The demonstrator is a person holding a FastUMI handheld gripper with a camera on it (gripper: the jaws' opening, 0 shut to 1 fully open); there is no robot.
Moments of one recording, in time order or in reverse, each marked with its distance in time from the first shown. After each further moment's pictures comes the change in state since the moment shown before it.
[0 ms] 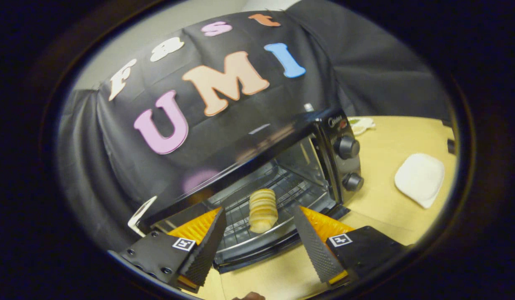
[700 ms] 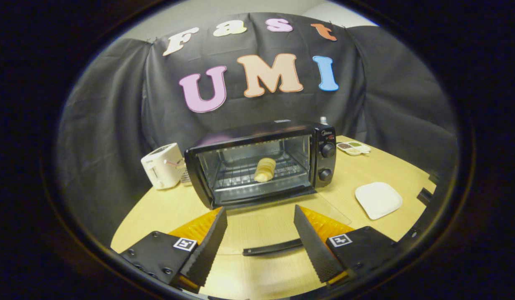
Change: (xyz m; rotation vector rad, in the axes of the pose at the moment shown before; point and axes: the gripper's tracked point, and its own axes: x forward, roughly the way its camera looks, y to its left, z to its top) arm -0.138 -0.023 -0.049 -0.356 0.109 0.039
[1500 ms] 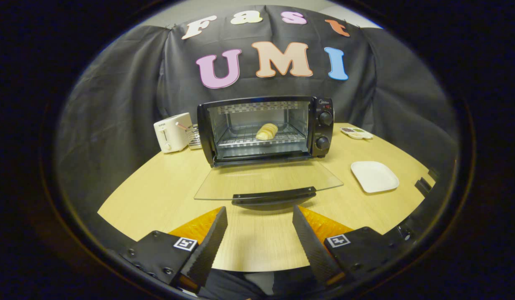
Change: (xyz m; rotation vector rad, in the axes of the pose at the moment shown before) arm -0.037 -0.027 -0.080 -0.060 0.104 0.056
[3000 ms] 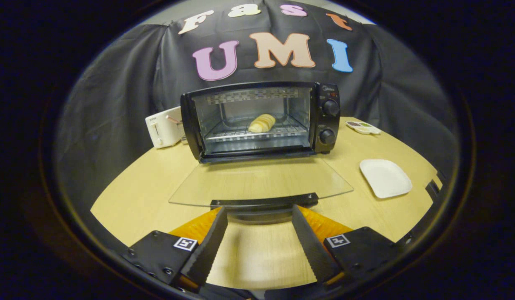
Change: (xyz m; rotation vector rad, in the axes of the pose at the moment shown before) arm 0.048 -0.015 -0.005 -0.012 0.041 0.039
